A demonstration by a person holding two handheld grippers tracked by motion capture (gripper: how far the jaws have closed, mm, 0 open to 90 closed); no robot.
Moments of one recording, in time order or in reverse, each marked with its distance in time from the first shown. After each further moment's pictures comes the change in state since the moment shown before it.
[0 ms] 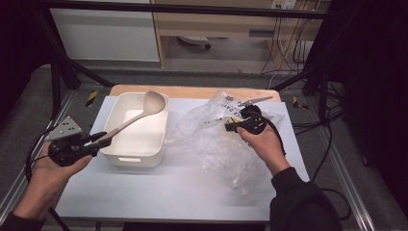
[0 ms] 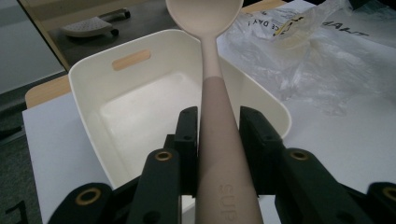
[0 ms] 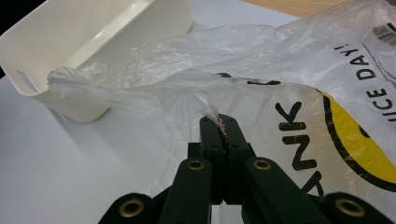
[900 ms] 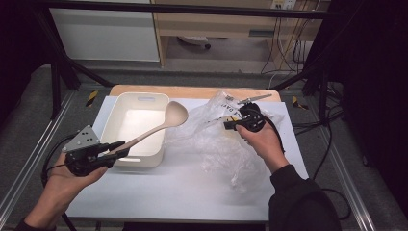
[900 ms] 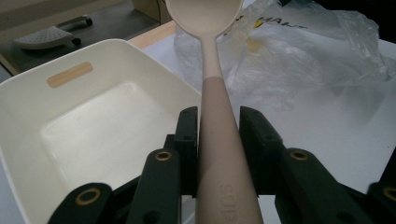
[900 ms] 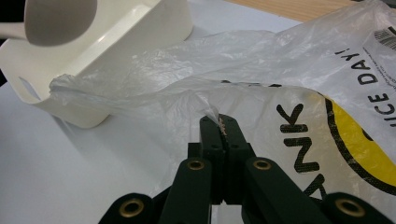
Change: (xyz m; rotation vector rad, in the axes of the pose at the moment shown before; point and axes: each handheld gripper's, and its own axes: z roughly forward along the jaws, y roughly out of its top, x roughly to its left) left arm -0.045 0.005 0.009 0.002 -0.122 0.075; right arm -0.002 0.006 0.002 -0.002 0.007 0.010
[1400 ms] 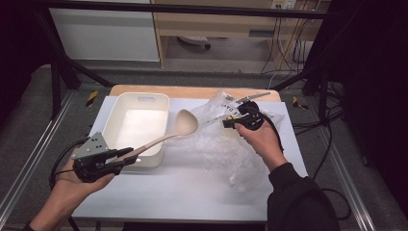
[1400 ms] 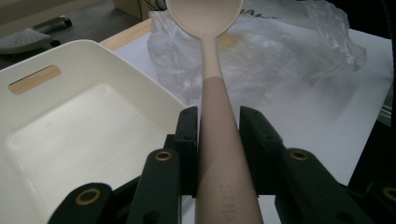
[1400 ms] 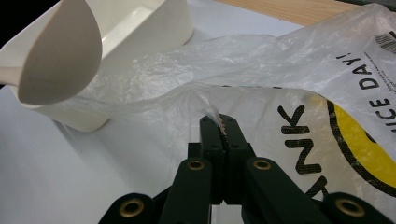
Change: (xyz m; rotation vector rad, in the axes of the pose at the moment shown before) left arm -0.020 0.000 0.009 0.019 -0.064 0.043; right arm 0.001 0.005 0.002 0.000 -0.003 0.000
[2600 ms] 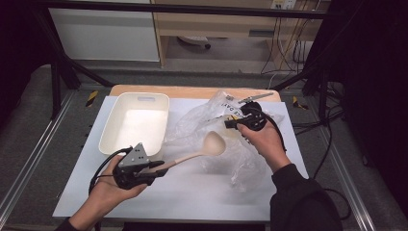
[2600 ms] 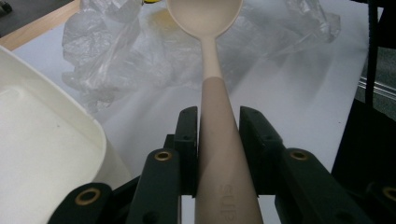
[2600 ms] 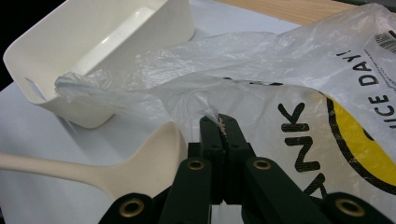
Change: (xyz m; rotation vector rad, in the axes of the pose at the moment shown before) left arm -0.038 0.002 0.073 0.092 -0.116 0.062; right arm -0.003 -0.003 -0.007 -0.005 0.013 -0.004
